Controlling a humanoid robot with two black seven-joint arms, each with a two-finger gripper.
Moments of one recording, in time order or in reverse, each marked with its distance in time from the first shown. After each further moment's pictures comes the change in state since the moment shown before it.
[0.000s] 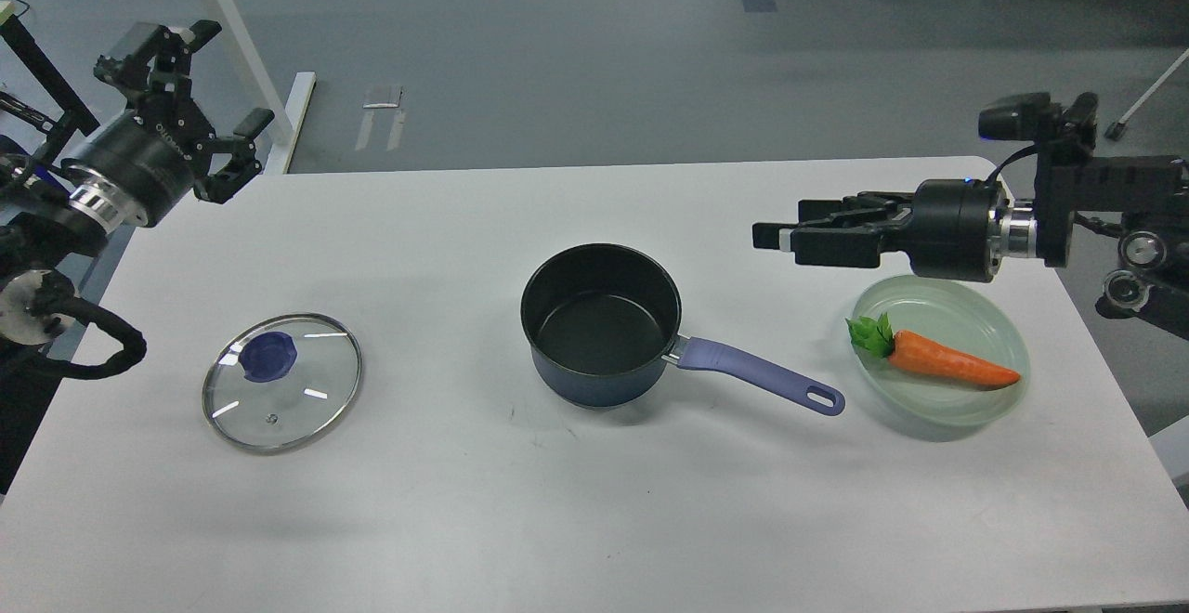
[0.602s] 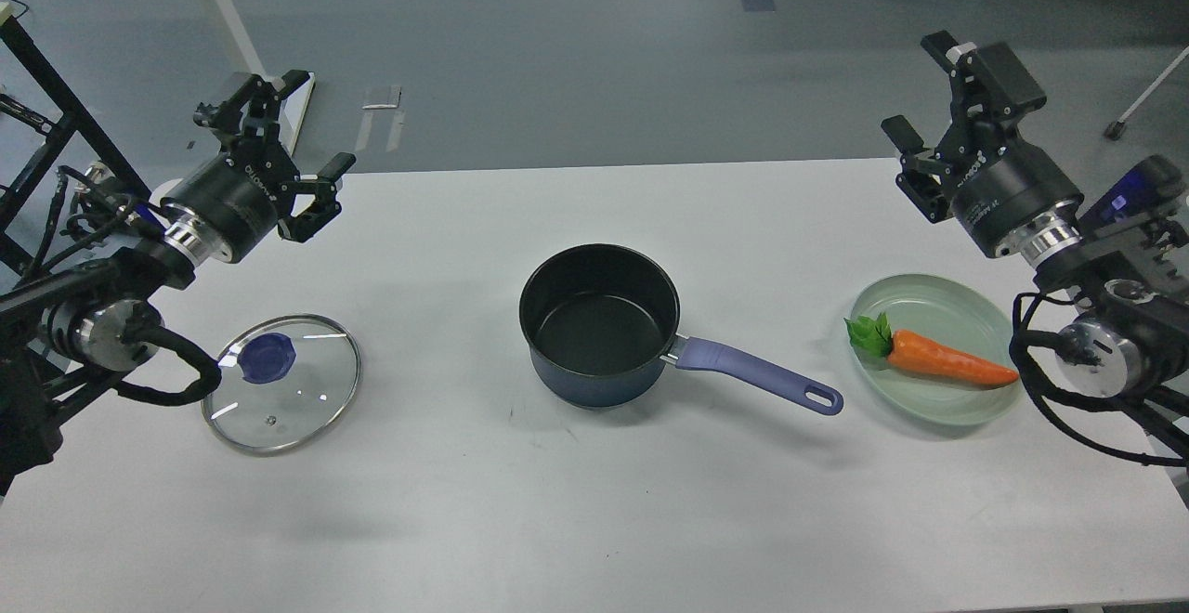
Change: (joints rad) left arm 0.060 -0.129 -0.020 -0.002 -0.002 -0.004 0.009; right arm -0.534 0.168 0.469 -0.009 0.973 -0.294 0.000
